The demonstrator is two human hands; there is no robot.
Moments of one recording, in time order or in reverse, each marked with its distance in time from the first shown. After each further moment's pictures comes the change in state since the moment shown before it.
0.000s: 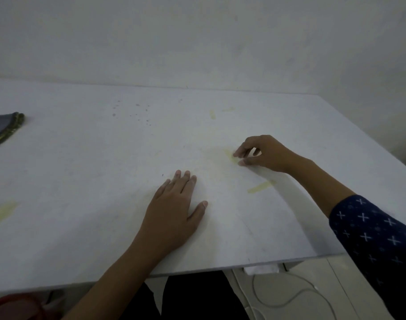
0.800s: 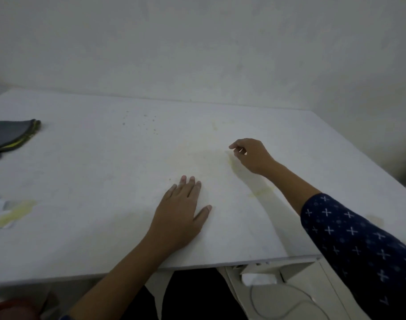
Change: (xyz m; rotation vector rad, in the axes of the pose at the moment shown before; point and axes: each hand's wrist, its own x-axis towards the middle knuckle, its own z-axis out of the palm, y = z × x) left_hand -0.003 -0.001 -0.005 0.004 -0.051 -0.001; right_hand 0.026 -0.027 0.023 -0.118 0.267 0.186
